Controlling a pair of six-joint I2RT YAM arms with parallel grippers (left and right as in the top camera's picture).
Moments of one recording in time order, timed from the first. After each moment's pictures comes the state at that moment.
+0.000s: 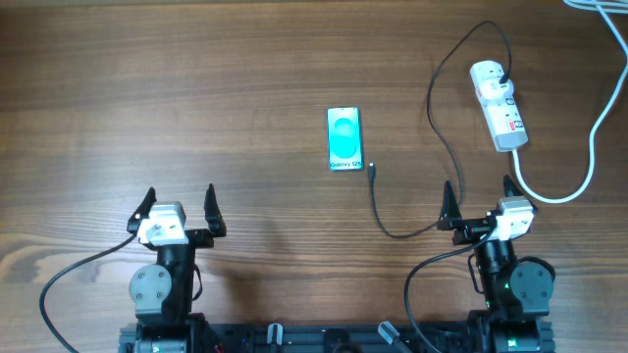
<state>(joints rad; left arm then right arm) 0.04 0.01 0.01 -0.07 0.00 -0.04 0.02 0.02 0.01 0.00 -0.08 0.00</state>
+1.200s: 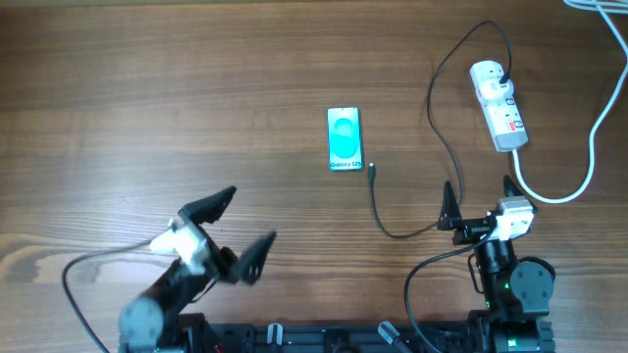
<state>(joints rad) 0.04 0.01 0.01 0.47 0.85 -0.48 0.02 0.02 0.01 0.00 -0.08 -0.01</state>
